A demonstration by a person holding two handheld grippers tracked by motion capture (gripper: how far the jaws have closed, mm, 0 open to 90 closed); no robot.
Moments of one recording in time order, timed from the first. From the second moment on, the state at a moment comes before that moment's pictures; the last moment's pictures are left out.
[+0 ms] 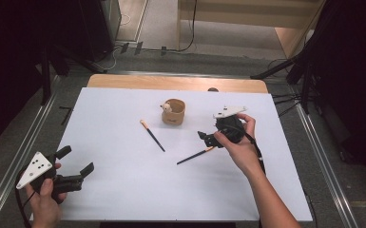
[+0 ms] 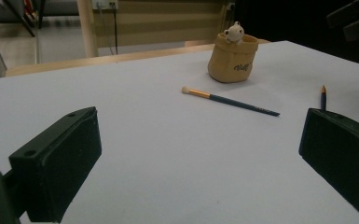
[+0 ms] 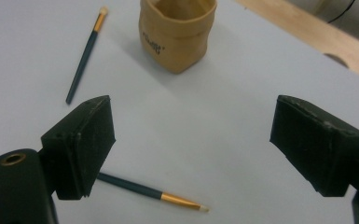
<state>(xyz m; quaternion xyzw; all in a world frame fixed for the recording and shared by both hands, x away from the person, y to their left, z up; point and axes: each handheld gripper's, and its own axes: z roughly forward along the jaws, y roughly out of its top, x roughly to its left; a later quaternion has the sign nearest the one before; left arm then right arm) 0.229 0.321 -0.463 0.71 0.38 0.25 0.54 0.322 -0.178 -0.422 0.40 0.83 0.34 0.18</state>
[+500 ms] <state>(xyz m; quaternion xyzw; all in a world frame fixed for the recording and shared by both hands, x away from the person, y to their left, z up) 0.229 0.321 -0.464 0.71 0.38 0.24 0.54 0.344 -0.166 -0.435 0.40 0.88 0.24 0.09</state>
